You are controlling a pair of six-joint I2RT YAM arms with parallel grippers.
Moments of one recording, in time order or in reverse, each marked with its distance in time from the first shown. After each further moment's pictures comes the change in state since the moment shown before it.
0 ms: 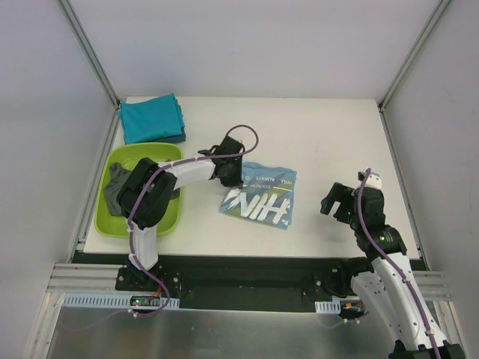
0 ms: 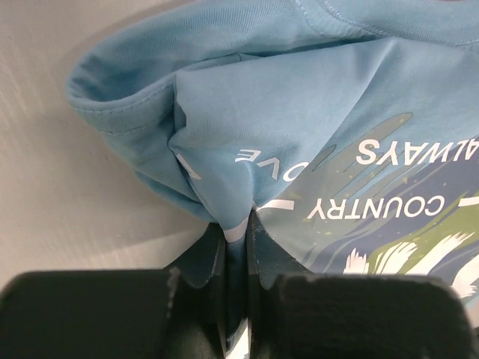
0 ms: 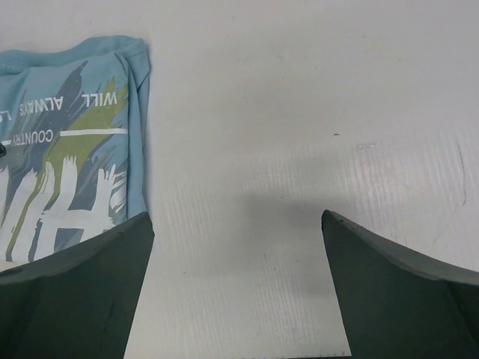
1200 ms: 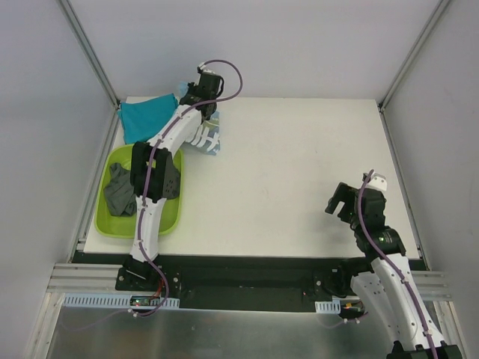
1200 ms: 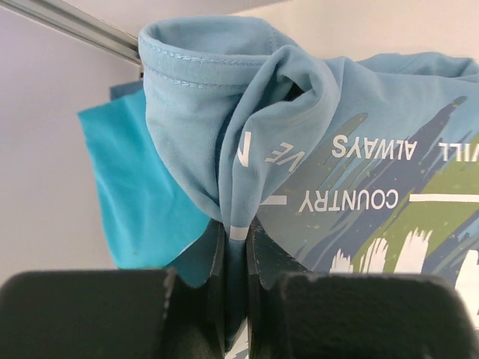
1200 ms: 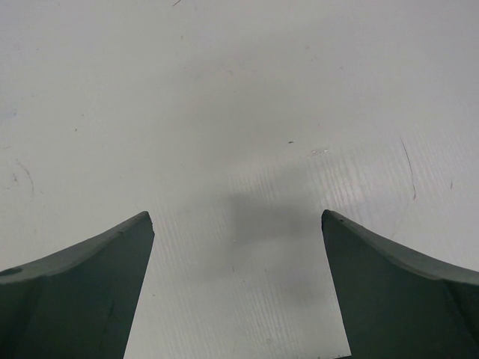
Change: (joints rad) left arm 0.248 0.321 0.842 -0.188 -0.822 0.705; right arm -0.018 -0.013 -0.024 0.012 0.127 -0.007
